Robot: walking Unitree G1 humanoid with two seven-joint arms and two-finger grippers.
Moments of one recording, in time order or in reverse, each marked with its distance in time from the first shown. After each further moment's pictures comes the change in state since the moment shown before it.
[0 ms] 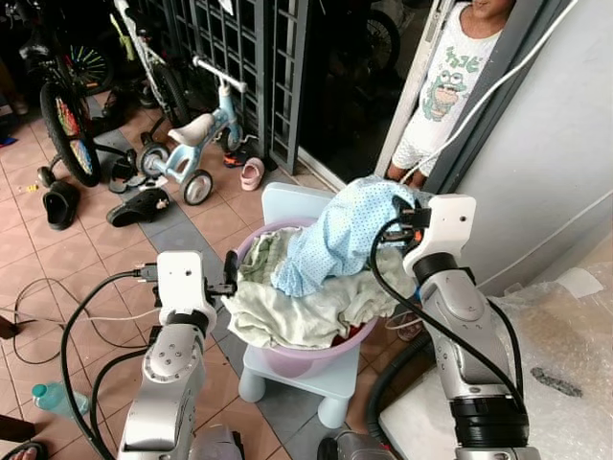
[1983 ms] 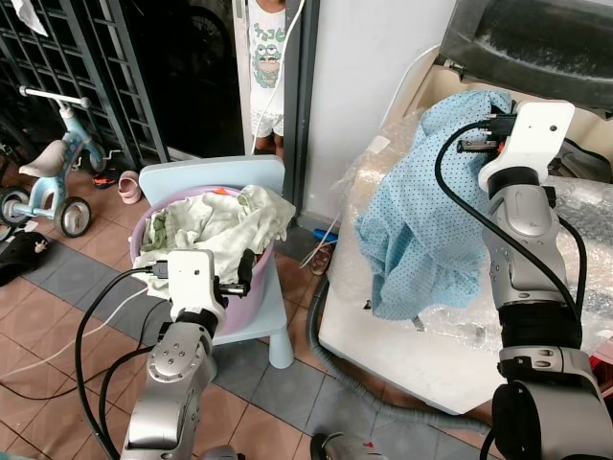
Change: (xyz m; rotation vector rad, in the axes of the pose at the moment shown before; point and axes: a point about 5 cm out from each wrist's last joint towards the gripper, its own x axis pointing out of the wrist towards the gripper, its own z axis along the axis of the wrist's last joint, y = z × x) left arm 0.000 -0.006 0.000 -0.050 -0.024 -0.102; right arm 0.058 -0.072 0.074 -0.205 -0.211 -0.252
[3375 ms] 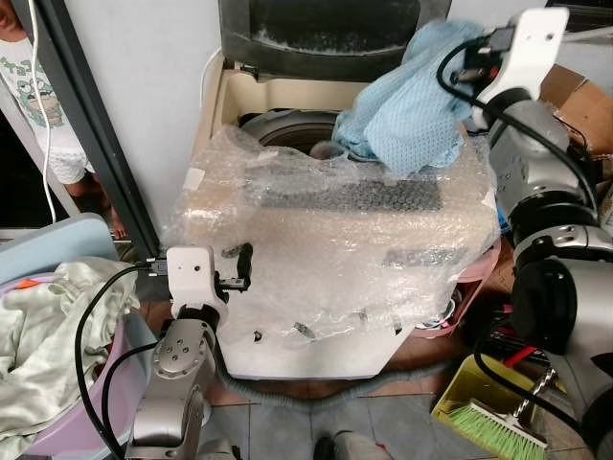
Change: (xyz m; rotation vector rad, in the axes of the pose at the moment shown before) left arm 0.004 -0.008 0.006 -0.011 -0.019 0.024; right arm 0.060 0.018 0.015 0.104 0.143 0.333
